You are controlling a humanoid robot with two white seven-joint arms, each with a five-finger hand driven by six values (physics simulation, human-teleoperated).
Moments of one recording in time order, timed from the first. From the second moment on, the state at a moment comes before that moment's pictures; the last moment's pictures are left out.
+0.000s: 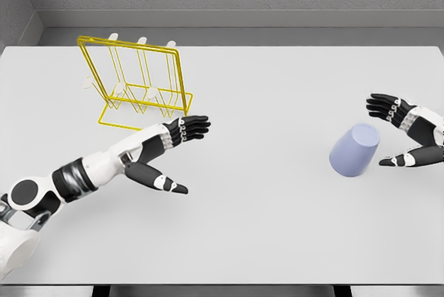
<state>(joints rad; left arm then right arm) -0.18 0.61 -0.49 -1.71 0.62 -0.12 -0.55 -0.32 -1.05 0.78 -1.23 -1.04 -0.61 0.61</state>
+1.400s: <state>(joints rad) -0.30 0.60 -0.67 -1.65 0.55 -0.14 -0.33 -0.24 -0.88 0.73 -1.08 -1.09 -0.61 0.61</state>
